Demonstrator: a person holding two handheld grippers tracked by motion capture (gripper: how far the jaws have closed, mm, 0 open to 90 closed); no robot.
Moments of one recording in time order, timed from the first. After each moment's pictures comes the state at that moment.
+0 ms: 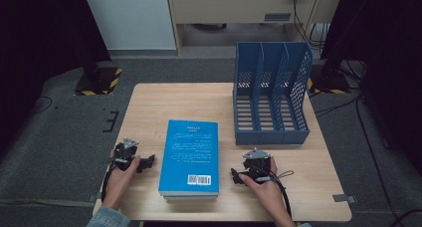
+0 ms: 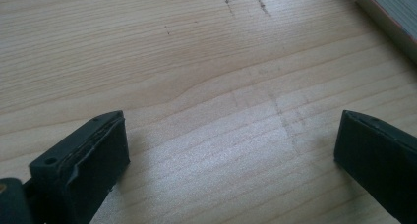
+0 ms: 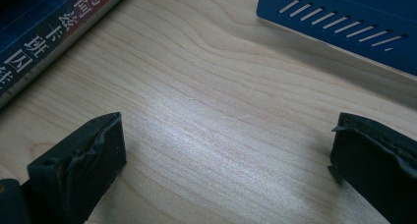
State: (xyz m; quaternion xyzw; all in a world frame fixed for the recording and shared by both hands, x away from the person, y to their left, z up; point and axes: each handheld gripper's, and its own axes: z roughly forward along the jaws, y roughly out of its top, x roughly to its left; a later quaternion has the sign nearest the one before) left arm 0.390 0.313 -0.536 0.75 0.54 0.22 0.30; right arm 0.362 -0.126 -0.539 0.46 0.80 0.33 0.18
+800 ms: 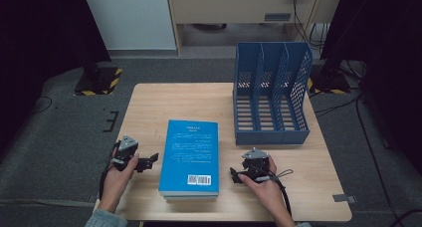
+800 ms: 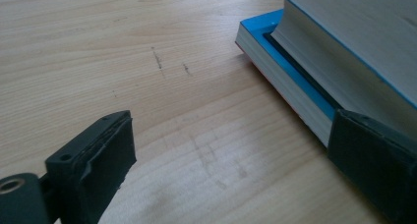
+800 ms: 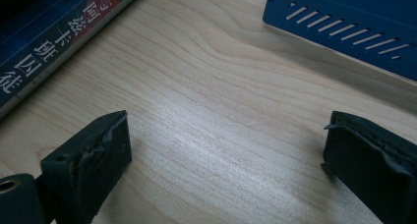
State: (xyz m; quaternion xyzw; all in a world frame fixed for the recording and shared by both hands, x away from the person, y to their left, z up) left arm 0.369 0.302 -0.494 0.76 0.48 0.19 0.38; right arm 0.362 -0.124 -0.539 0.45 0.80 0.34 0.19
